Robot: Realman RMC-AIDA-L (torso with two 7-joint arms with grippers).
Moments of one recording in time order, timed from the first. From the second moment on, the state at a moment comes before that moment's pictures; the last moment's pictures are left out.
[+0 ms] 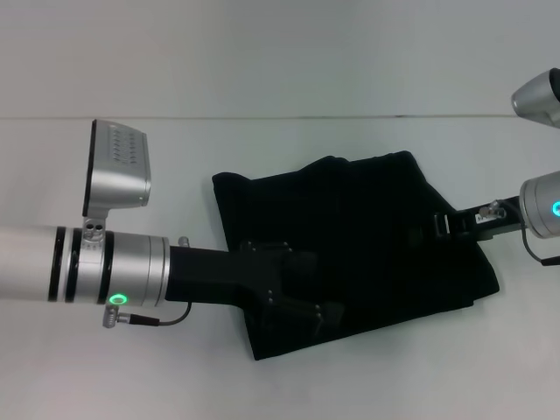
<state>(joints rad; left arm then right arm) -0.71 -2.16 0.66 0.55 2.17 1.54 -1.41 0.87 1.97 -0.79 -0.40 -2.40 -1.11 2.34</state>
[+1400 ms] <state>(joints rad) -0.71 -2.15 0.63 0.57 2.14 1.51 -1.45 0.84 1.95 -0.78 -0.58 -2.22 -1.18 2.18</state>
